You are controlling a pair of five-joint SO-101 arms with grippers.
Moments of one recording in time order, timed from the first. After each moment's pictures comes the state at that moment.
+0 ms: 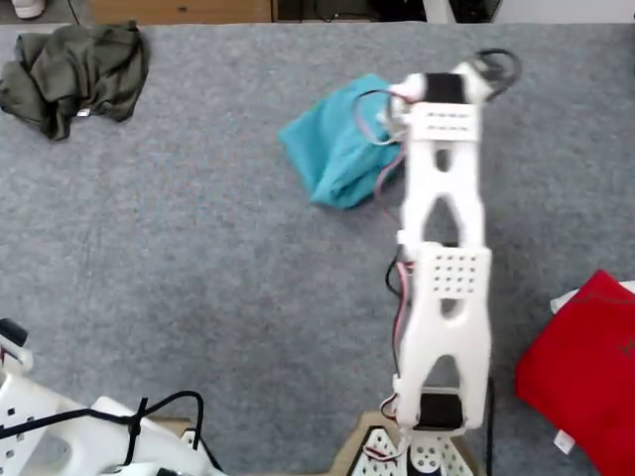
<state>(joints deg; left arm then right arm) -69.6 -60.6 28.4 99.1 -16.7 -0.1 56.6 -70.5 96.3 -60.5</state>
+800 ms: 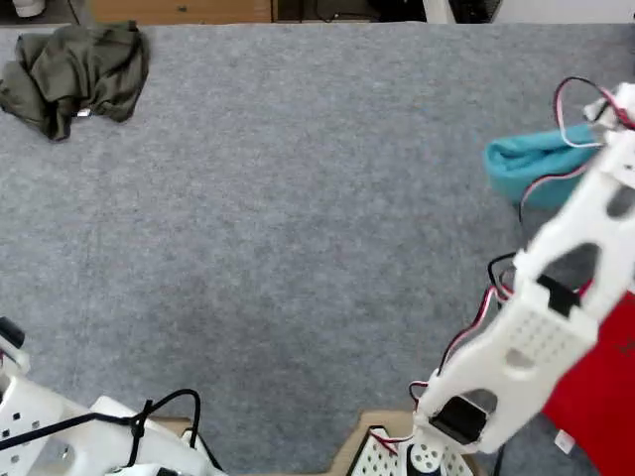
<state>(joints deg) -69.6 -60.7 24.5 99.1 -22.4 30.8 28.1 -63.4 101.3 -48.7</state>
